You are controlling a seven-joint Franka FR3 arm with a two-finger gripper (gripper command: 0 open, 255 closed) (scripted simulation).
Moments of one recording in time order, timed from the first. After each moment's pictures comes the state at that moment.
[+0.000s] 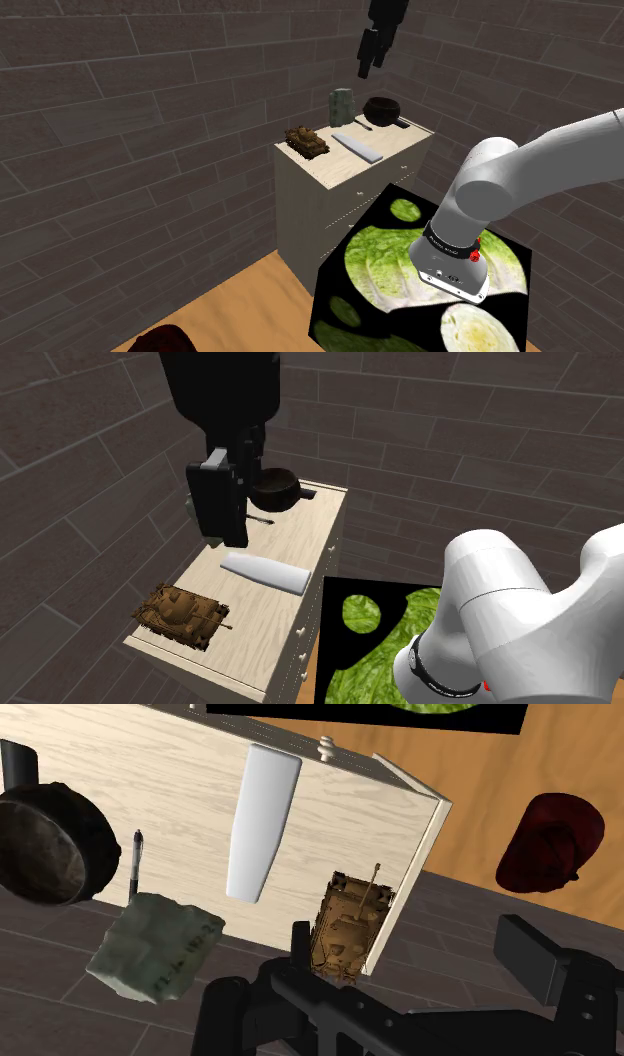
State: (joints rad) arm 0.01 -0.75 -0.01 -2.27 -0.06 1.61 -0.08
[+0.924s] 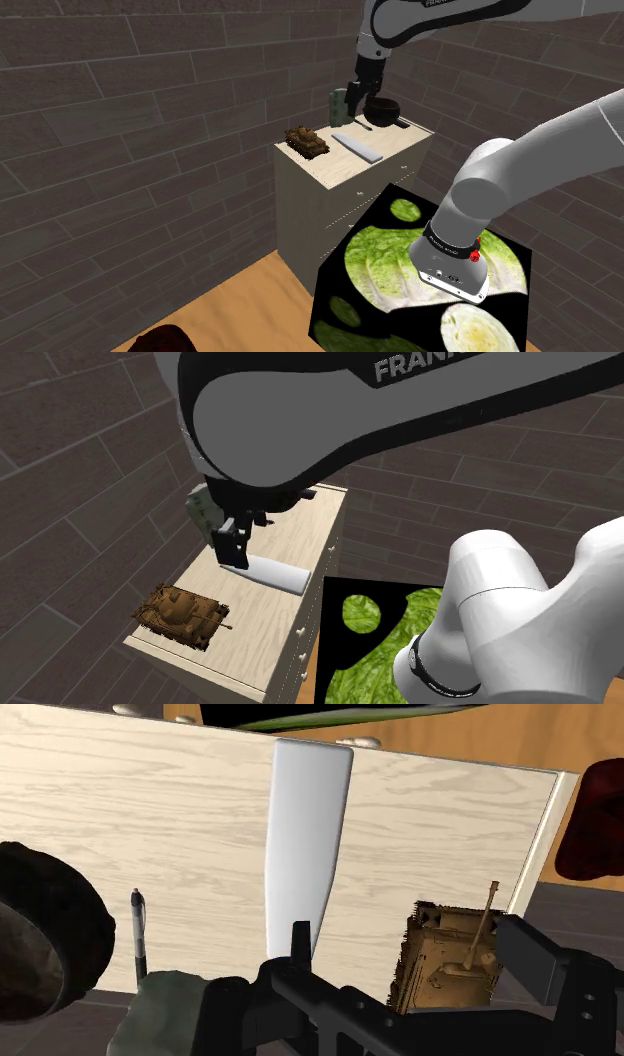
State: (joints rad) arm -0.07 -0.60 -0.11 -2.50 -0.09 1.95 -0.05
